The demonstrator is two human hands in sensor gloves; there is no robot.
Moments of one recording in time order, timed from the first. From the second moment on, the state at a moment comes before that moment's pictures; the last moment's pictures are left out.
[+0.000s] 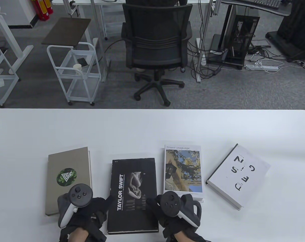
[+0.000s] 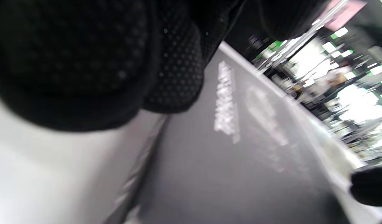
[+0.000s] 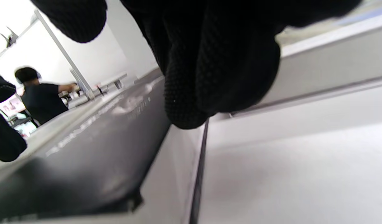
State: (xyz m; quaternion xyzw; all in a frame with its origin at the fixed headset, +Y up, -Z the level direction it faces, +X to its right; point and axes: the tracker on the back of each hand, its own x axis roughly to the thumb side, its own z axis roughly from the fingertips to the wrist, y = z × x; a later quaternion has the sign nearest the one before) left_hand -0.255 -0.727 -0.259 -0.19 0.06 0.29 0.94; right_hand 0.043 -0.726 -0.250 0.10 0.09 0.98 0.17
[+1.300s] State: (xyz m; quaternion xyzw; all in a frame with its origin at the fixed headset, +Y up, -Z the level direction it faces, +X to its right) left_hand -0.240 -0.763 -0.262 -0.33 0.04 0.28 0.90; right_hand 0.035 -0.759 -0.258 0.09 0.24 0.94 0.20
